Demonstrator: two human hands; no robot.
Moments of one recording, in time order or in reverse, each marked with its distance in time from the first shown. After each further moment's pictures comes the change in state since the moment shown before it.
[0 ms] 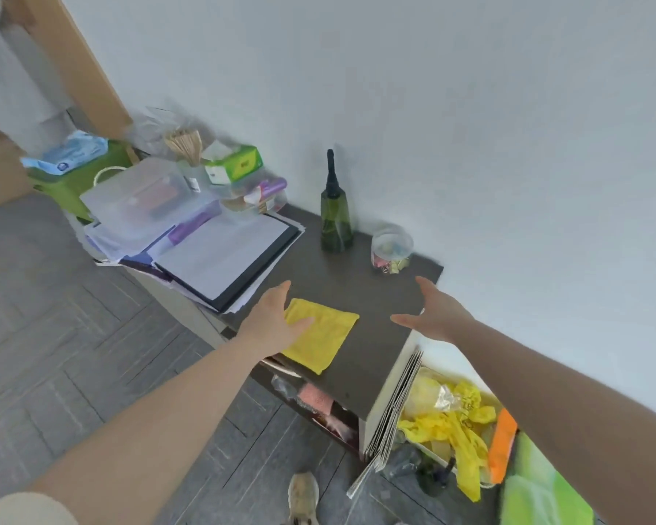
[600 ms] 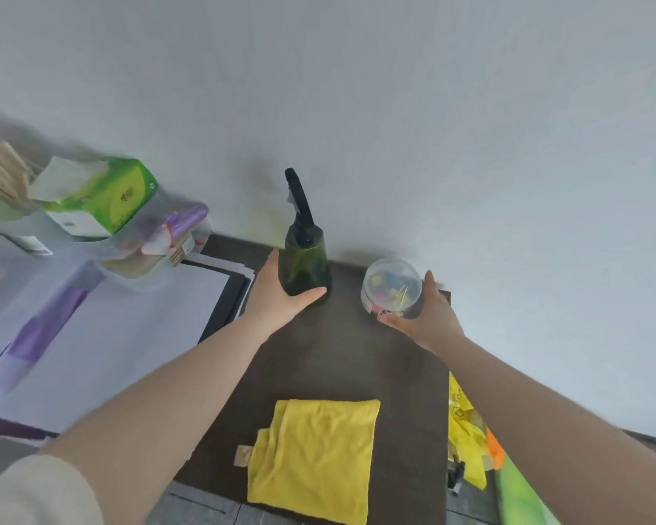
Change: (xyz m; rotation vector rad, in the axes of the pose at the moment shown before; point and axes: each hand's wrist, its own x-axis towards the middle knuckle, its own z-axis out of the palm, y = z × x) left_hand 0.291 0.008 0.000 -0.393 -0.159 0.119; right_hand 0.186 -0.032 0.028 0.290 0.294 0.360
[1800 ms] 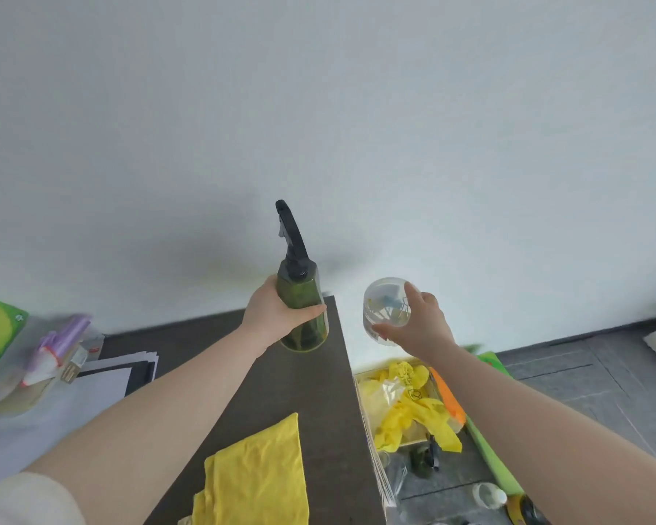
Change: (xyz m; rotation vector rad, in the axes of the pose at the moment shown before) left_hand -0.061 0.140 0.109 0.153 -0.284 0.302; right_hand -0.102 0.113 -0.104 0.160 0.310 0.159
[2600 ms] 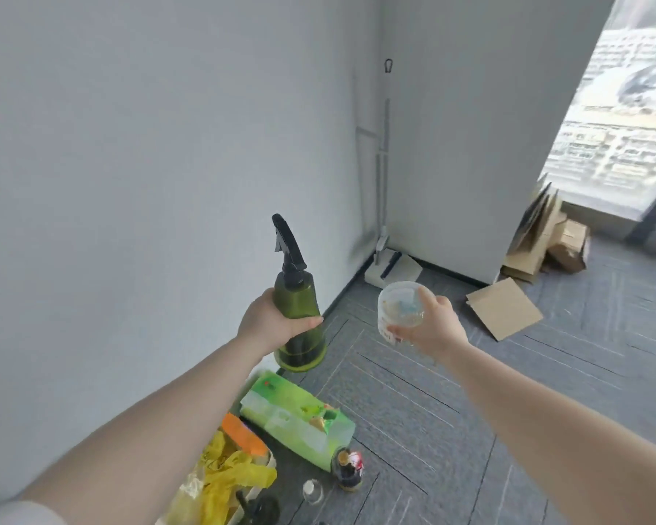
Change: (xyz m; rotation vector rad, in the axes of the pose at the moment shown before) left_hand -0.240 0.364 0.482 0.232 -0.563 0.484; right_hand -0.285 0.474 -0.381 0.224 0.524 0.574
